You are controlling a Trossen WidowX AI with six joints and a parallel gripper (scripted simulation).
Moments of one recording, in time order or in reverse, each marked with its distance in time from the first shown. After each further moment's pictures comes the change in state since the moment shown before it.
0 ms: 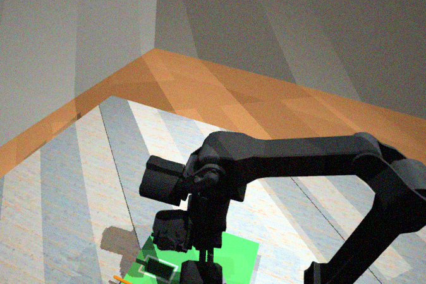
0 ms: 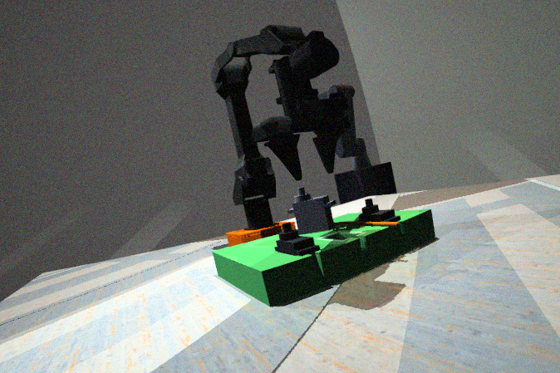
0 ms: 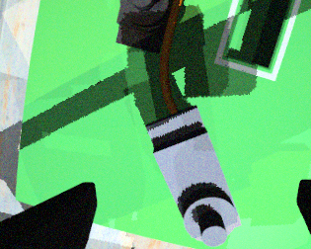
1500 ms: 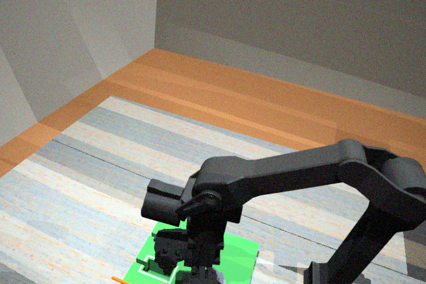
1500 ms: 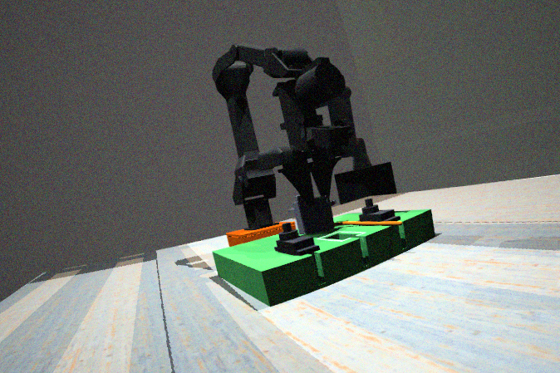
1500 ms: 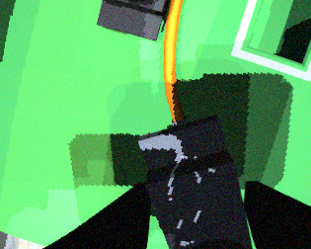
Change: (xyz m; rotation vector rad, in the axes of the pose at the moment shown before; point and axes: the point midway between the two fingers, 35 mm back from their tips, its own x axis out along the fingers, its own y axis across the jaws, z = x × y) arm 0.045 0.000 -0.005 -0.018 0.008 0.001
